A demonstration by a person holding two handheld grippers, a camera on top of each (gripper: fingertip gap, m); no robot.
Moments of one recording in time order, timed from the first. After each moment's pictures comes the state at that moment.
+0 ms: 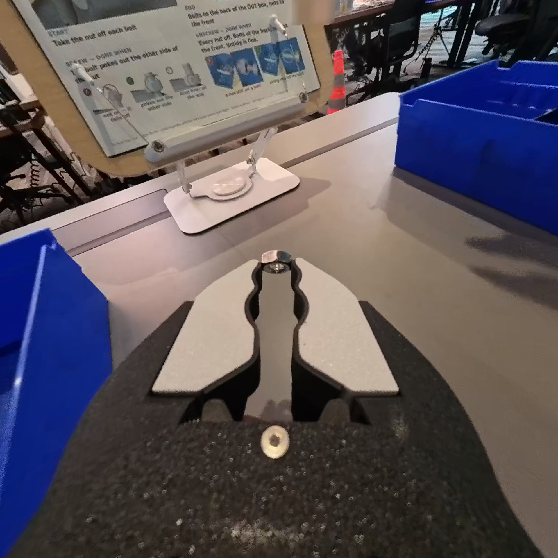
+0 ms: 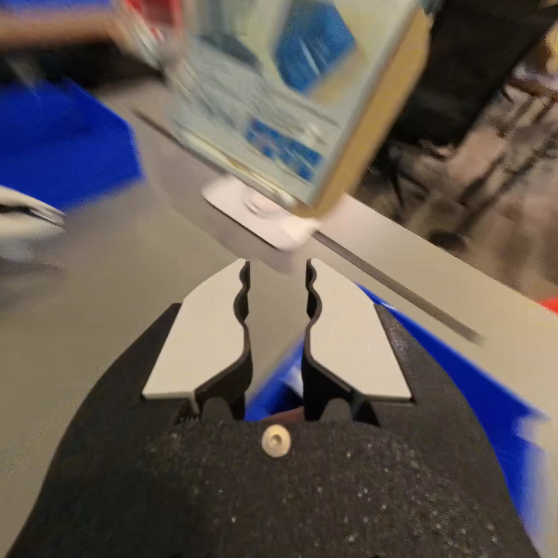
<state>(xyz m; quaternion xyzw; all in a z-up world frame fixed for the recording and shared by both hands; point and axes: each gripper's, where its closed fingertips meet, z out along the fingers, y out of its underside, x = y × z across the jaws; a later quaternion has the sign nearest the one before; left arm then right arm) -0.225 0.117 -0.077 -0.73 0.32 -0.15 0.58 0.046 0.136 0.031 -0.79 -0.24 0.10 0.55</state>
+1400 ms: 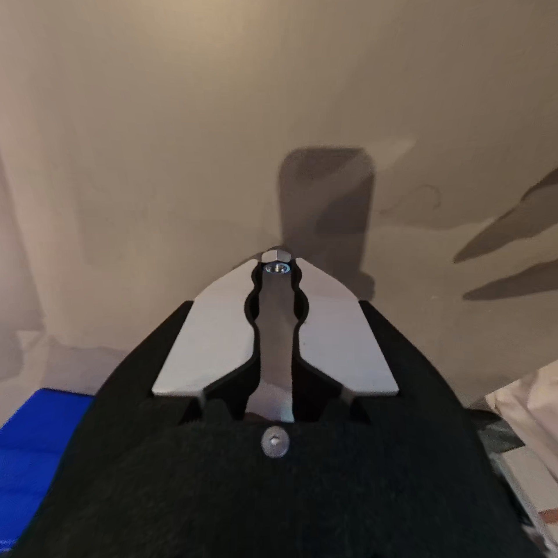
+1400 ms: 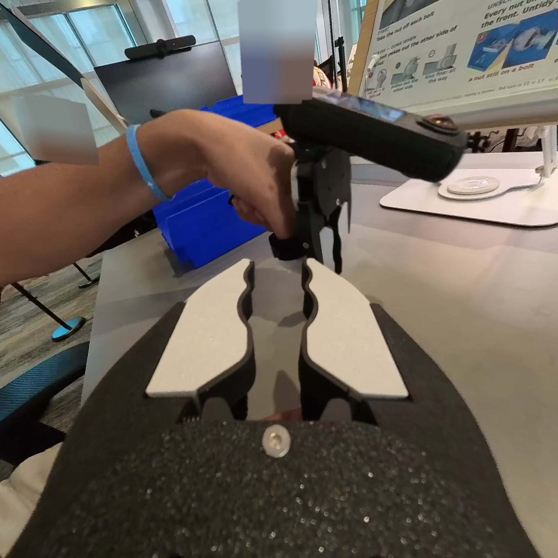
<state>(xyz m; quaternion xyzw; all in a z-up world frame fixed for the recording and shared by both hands) -0.168 0.131 -0.189 -0.79 0.61 0.01 -0.03 -0.123 0.048 -0.078 -0.70 -0.19 0.36 0.59</state>
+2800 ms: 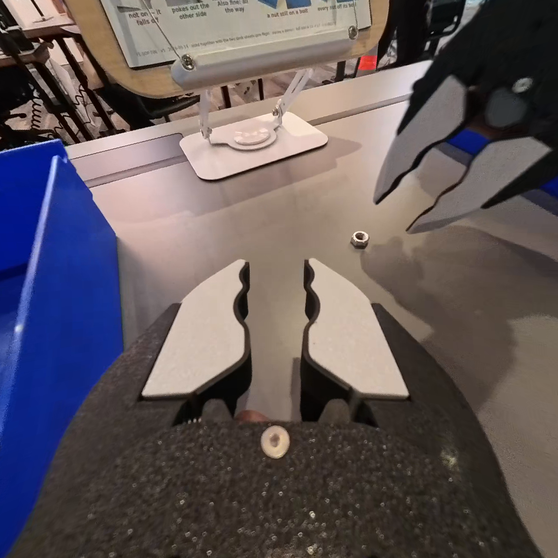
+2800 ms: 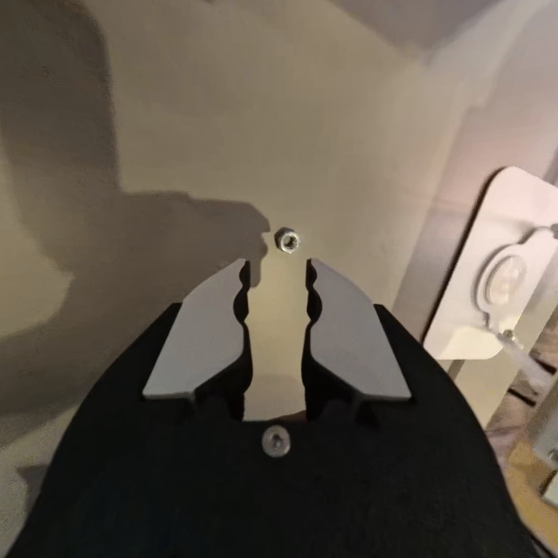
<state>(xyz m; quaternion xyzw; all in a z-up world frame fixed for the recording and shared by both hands) -0.264 0.115 -0.113 -0.78 0.27 -0.15 0.55 -0.141 0.115 -0.150 -0.65 -0.74 -0.01 0.20</state>
